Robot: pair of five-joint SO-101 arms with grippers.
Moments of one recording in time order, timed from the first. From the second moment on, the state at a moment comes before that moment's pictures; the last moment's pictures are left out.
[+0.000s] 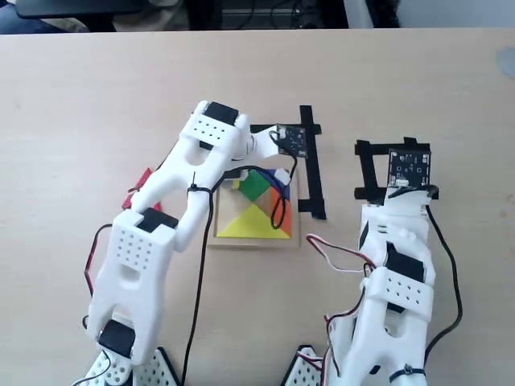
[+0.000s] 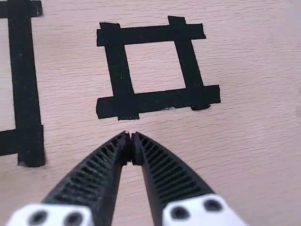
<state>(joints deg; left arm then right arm) 18.0 42.9 -28.4 76.7 -66.3 22.2 -52.4 78.6 26.4 16.0</state>
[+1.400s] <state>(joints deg) 9.1 52.1 -52.5 94.8 -63.2 22.0 -52.4 79.3 26.4 16.0</state>
